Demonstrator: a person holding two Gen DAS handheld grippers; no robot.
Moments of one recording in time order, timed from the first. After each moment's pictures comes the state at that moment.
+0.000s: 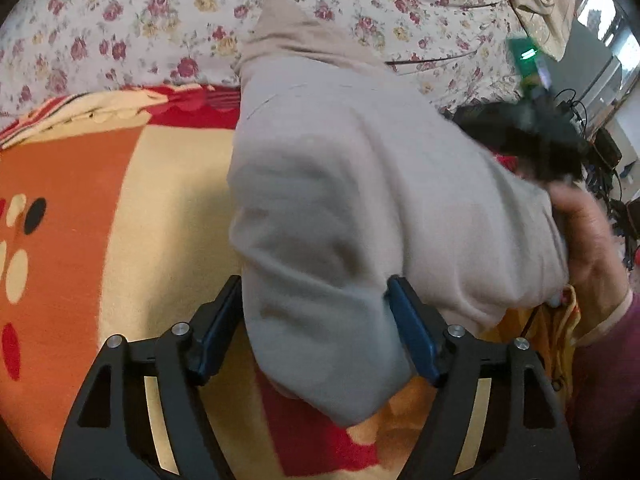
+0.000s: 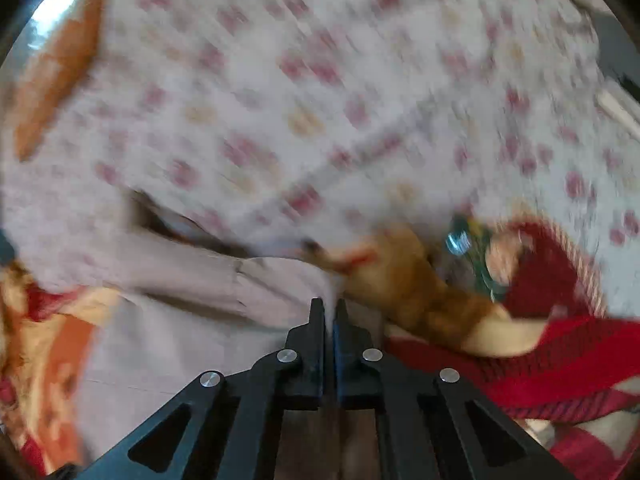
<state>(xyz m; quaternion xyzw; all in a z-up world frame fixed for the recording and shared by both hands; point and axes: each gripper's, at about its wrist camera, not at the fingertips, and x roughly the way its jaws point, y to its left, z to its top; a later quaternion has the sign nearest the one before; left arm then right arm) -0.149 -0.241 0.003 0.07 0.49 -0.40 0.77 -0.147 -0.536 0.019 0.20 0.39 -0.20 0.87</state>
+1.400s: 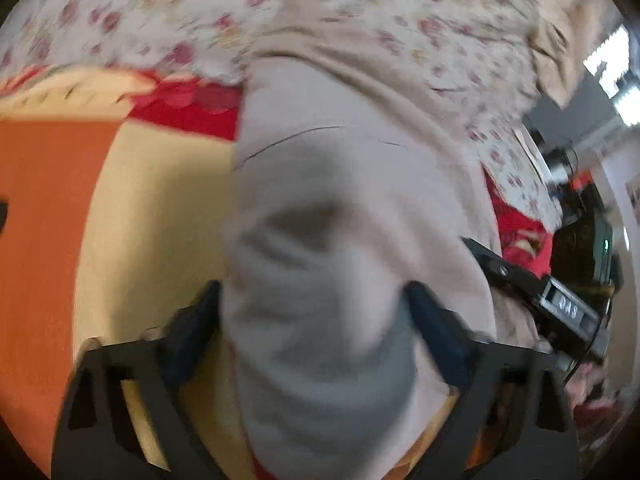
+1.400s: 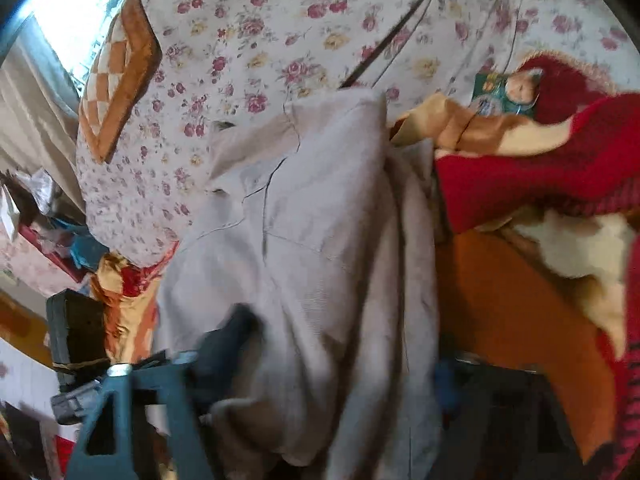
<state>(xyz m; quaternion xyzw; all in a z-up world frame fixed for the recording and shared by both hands) -0.102 -0.254 0.005 -0.01 0.53 -0.43 0.73 -0.237 -0.490 -0.005 0.36 0.35 -0.02 0.86</state>
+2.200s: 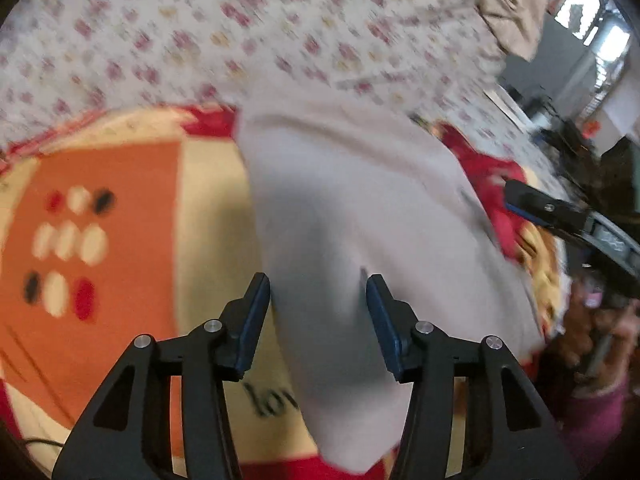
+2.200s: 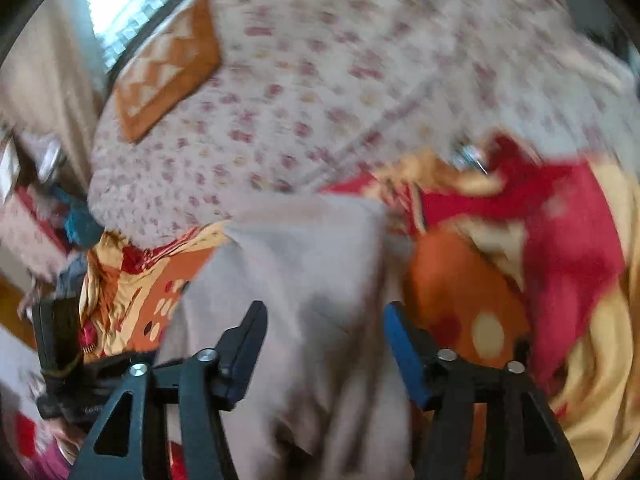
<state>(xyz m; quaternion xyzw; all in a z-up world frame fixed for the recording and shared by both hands) -0.168 -0.177 0.077 0.07 0.48 -0.41 0.77 -0.317 -0.417 0.088 0.25 0.34 -0.07 0.90</state>
